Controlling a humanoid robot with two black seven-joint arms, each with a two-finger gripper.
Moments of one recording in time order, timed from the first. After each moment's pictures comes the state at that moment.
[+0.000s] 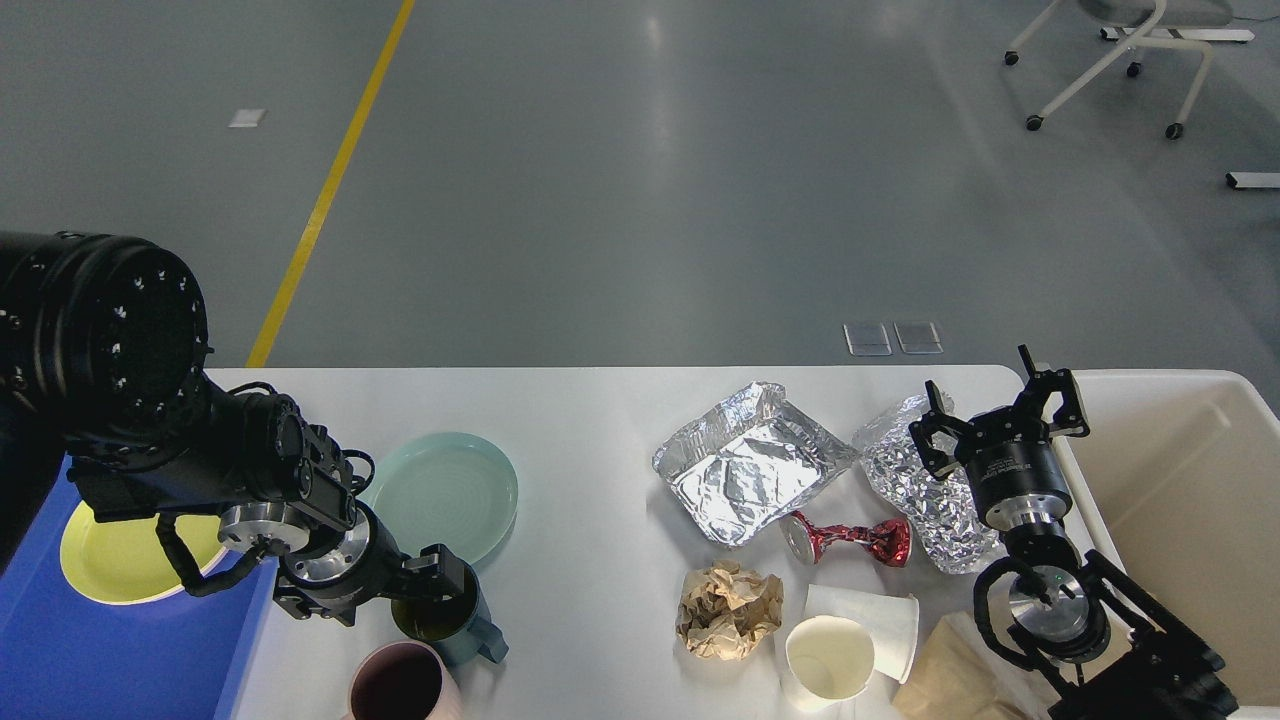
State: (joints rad) left arm -1.64 0.02 1.44 -1.37 -0.26 -0.25 -0.07; right arm 0.26 -0.21 1.10 0.92 -0.10 0.22 0.43
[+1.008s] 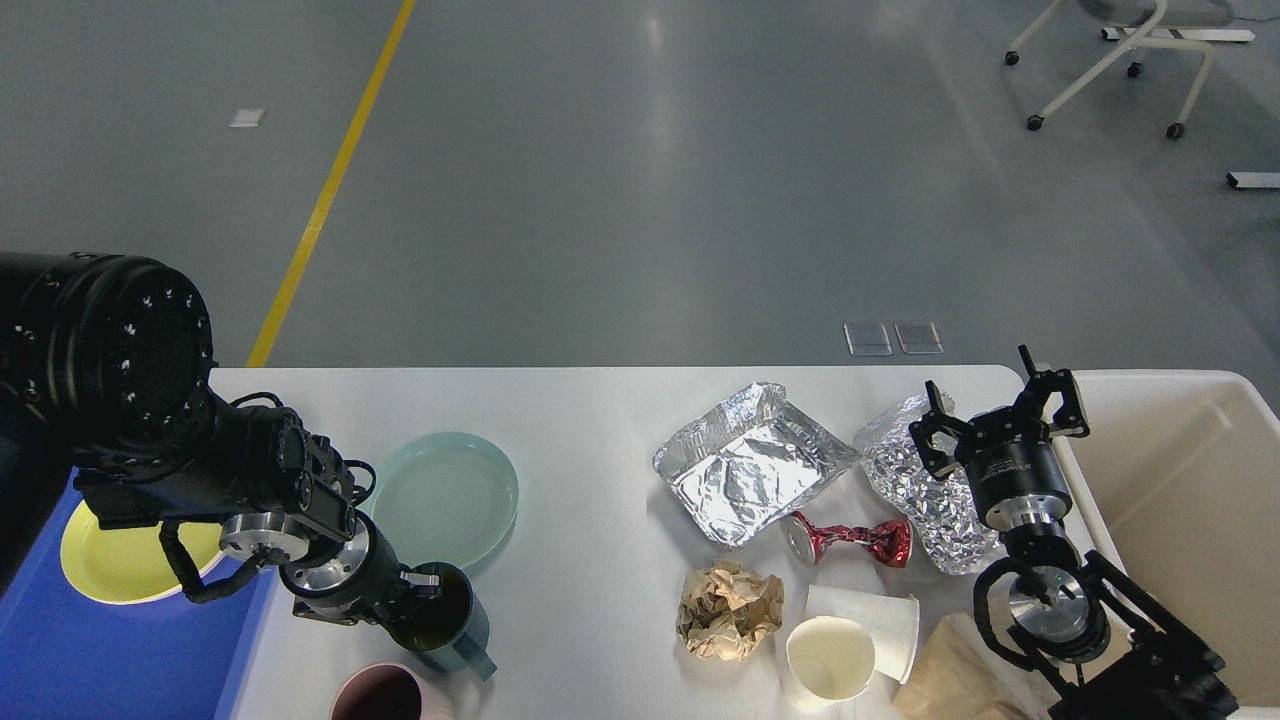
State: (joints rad) left arm -1.61 0.03 1.44 -1.35 -0.22 -0.25 -0.07; right arm 0.26 -0.21 1.10 0.92 -0.10 0.22 0.44
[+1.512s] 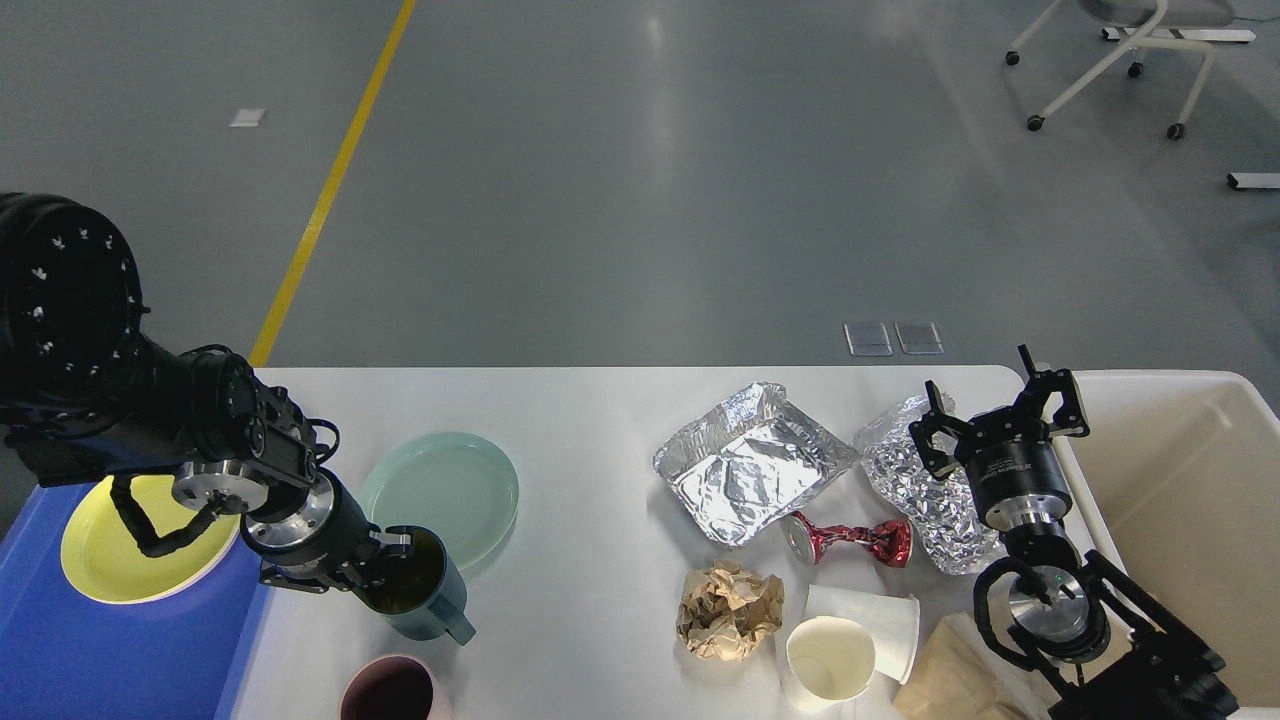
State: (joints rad) left arm -1.73 0.11 1.46 -1.37 -0.22 -0.37 -0.08; right arm 0.26 -0.21 1.10 0.92 -0.10 0.22 0.43
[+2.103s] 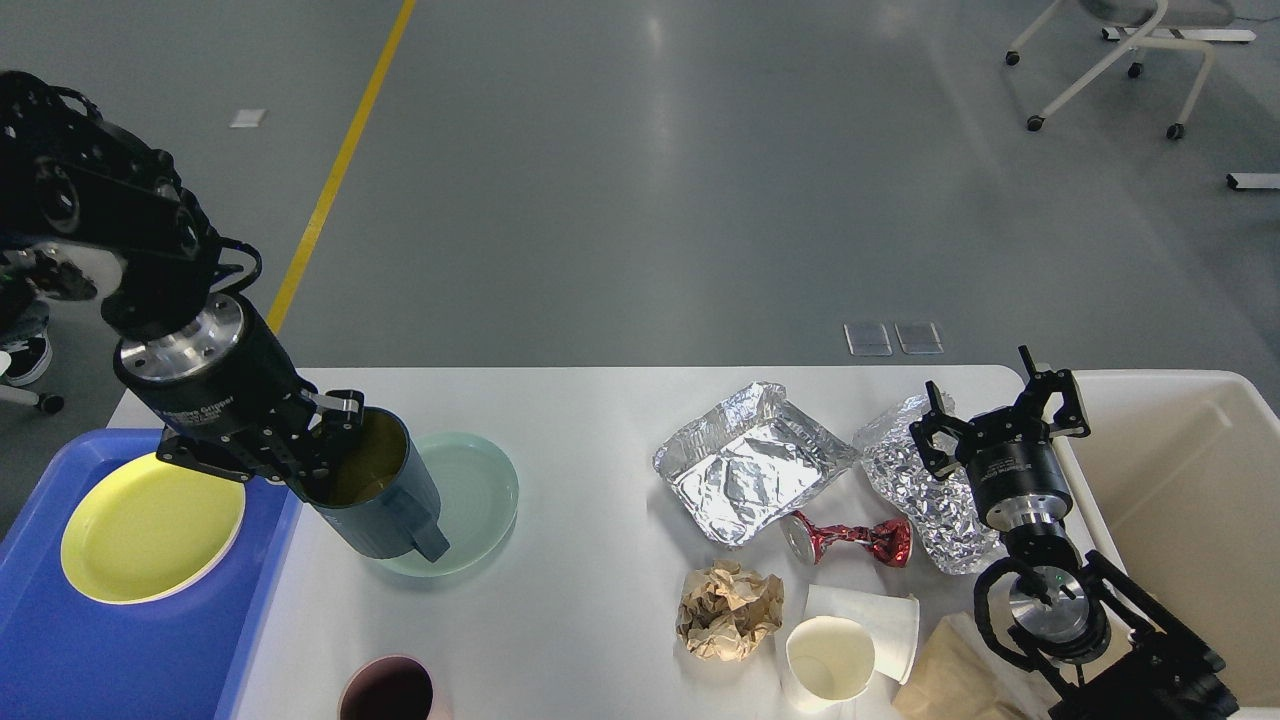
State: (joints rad) left arm -2.46 0.15 1.60 -1.65 -0.22 -0.84 -0.08; right arm 0.25 -0.21 1.10 0.92 -0.10 0.22 0.44
